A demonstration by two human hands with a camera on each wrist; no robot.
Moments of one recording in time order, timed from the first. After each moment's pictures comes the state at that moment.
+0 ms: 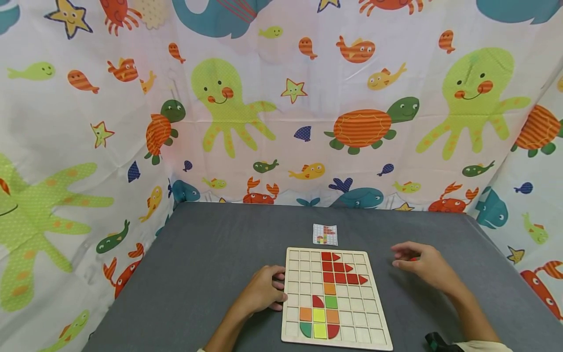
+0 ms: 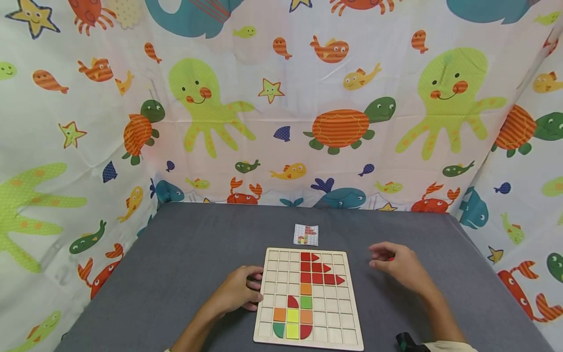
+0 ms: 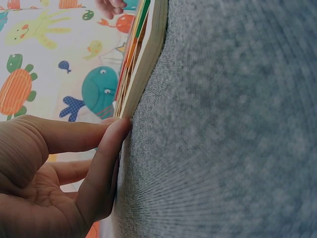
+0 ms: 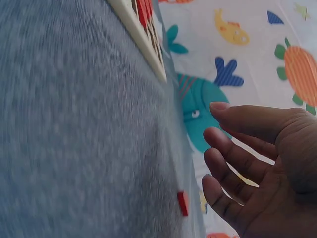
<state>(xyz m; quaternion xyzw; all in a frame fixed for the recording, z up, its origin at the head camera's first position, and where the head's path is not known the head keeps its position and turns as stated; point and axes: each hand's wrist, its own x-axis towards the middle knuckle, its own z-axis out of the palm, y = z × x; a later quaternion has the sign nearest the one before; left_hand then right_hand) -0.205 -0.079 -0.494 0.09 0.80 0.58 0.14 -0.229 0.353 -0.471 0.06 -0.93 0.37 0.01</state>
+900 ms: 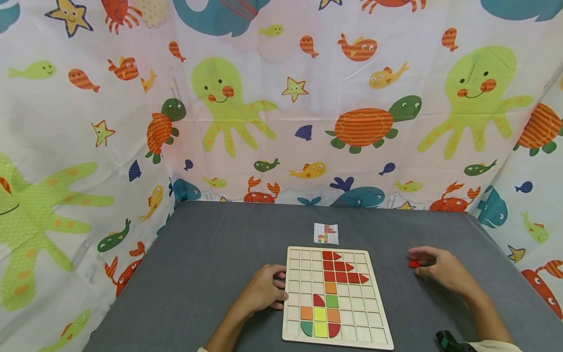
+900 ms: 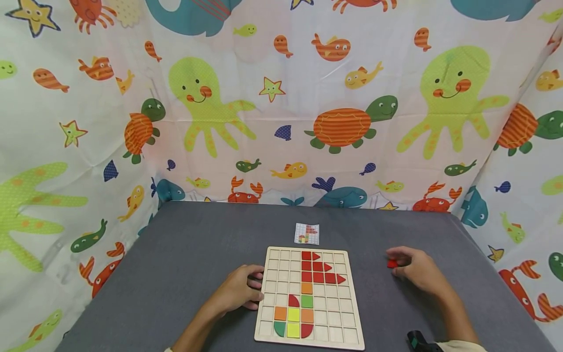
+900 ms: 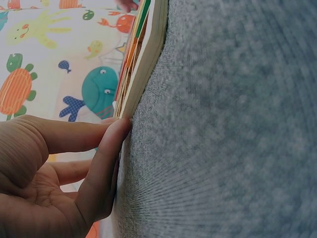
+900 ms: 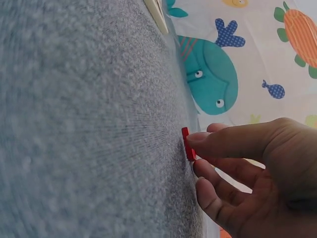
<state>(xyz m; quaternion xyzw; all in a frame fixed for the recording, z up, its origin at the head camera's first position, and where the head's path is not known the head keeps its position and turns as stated) -0.206 -0.079 -0.493 0.08 0.80 0.57 0.15 -0.234 0.397 -0.489 0.04 -0.94 0.33 -0.02</state>
